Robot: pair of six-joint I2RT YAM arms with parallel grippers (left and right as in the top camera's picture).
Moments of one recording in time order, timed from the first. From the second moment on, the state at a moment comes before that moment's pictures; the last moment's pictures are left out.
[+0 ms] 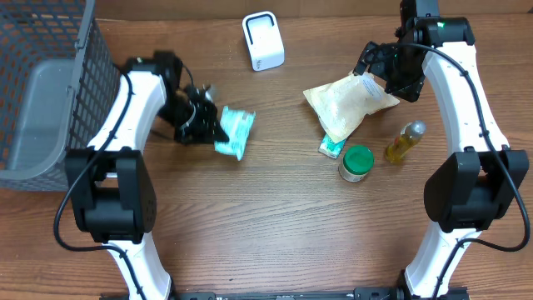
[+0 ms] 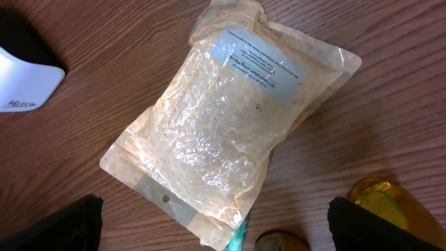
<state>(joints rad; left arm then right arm) -0.06 2.04 1.71 -1.35 0.63 -0.03 0.03 2.07 1.99 -1.21 -0.15 0.49</state>
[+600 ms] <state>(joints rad) -0.06 2.03 2.09 -1.64 0.57 -0.06 0.03 2.07 1.99 -1.21 -0.15 0.49</state>
